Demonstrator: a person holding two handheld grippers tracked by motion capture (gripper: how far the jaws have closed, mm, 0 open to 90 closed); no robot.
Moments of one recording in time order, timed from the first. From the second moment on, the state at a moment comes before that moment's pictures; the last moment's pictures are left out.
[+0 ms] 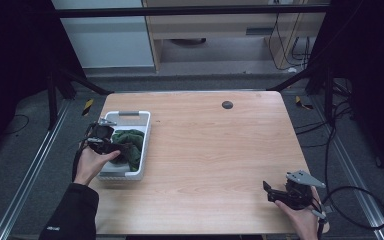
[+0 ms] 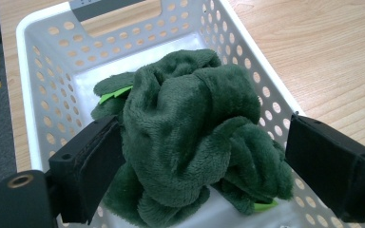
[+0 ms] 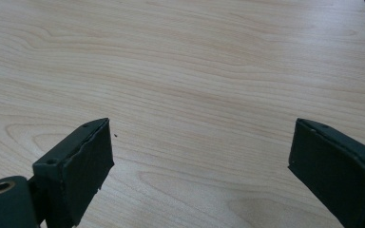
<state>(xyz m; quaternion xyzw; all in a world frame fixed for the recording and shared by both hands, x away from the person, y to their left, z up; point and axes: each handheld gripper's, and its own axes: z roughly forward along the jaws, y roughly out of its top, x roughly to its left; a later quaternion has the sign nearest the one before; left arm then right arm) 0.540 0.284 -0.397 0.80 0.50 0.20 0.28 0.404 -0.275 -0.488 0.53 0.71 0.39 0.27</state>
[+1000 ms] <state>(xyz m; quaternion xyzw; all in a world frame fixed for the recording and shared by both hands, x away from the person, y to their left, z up) 0.560 0.282 -0.425 0.80 0.52 0.19 0.23 0.405 -0.275 -0.491 0.52 0.71 0.38 0.26</state>
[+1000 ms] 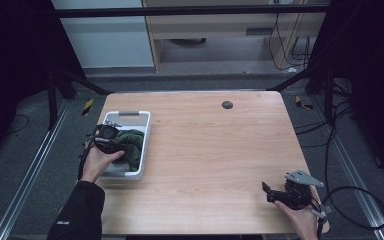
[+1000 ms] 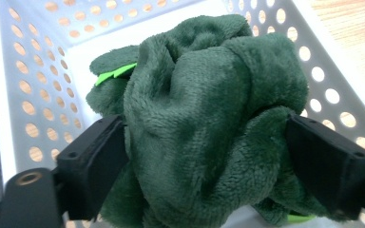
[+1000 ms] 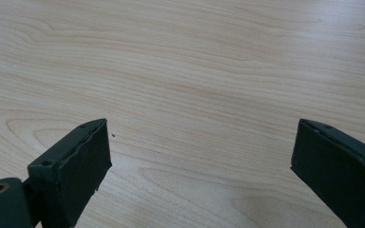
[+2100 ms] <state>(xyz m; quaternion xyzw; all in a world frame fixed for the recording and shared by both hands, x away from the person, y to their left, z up) 0.545 0.286 -0.405 0.78 0.54 0.20 0.26 0.406 -0.274 -0.491 0.52 0.72 0.38 0.25</state>
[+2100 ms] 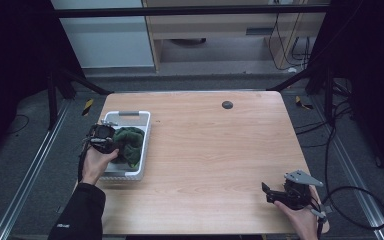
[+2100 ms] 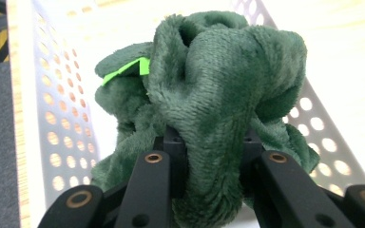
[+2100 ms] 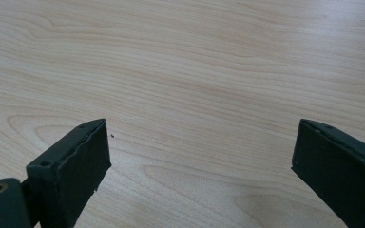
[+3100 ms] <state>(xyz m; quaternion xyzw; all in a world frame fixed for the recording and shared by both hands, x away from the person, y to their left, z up) 0.498 0.298 -0.330 0.77 0.49 0.24 0.33 0.405 -0.274 -0.490 0.52 0.72 0.38 0.26</state>
